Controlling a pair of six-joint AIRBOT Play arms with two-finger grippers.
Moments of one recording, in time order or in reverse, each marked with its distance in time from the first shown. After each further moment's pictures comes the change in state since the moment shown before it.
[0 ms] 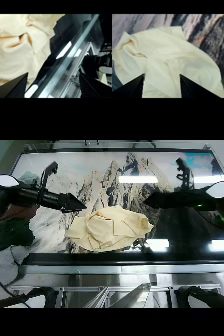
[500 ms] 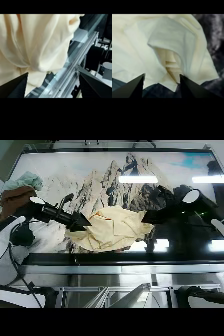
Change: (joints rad) left arm -0.042 -0.281 -0.100 0.049 0.033 -0.003; right arm 0.042 -0.223 -0.011 -0.172 0.084 0.123
